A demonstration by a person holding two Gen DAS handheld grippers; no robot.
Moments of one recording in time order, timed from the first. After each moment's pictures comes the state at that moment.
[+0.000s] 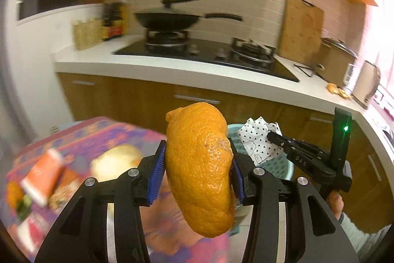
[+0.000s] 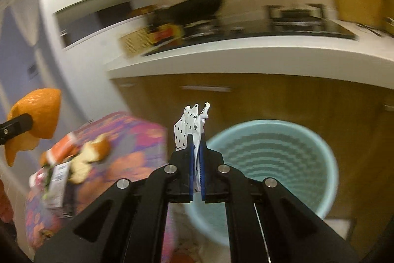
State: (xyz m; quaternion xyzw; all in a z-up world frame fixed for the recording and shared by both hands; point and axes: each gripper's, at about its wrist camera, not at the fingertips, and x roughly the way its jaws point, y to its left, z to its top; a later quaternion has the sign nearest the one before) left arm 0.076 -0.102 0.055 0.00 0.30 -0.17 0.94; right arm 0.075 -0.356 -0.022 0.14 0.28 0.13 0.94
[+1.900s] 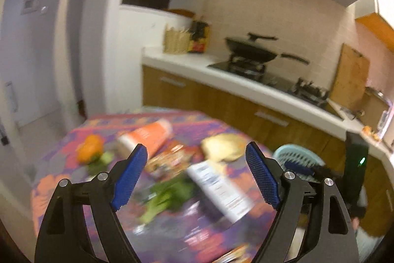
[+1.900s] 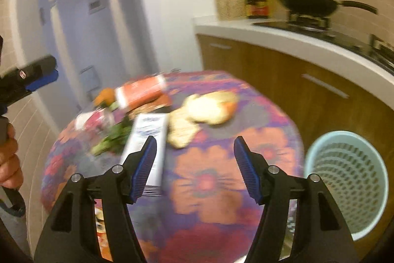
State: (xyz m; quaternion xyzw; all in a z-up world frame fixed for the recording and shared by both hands) left arm -0.052 0.081 0.045 -0.08 0.24 0.02 0.97; right arm 0.015 -0.133 -0.004 -0.01 0.31 0.34 0.89
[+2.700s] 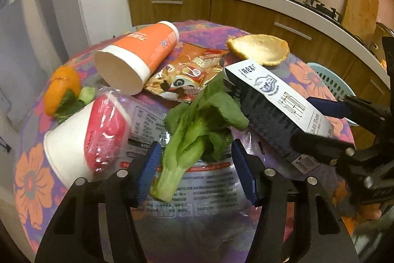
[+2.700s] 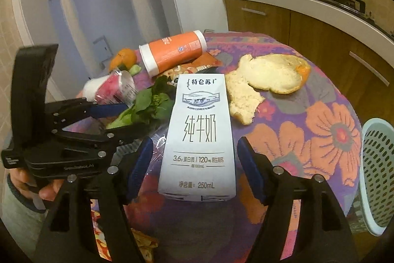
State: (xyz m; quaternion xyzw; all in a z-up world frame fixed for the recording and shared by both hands) left arm 0.017 0.105 -0.077 -0.02 0.42 -0.02 0.91; right arm 0.013 -0.051 -0.046 -0.05 0.38 0.36 0.85
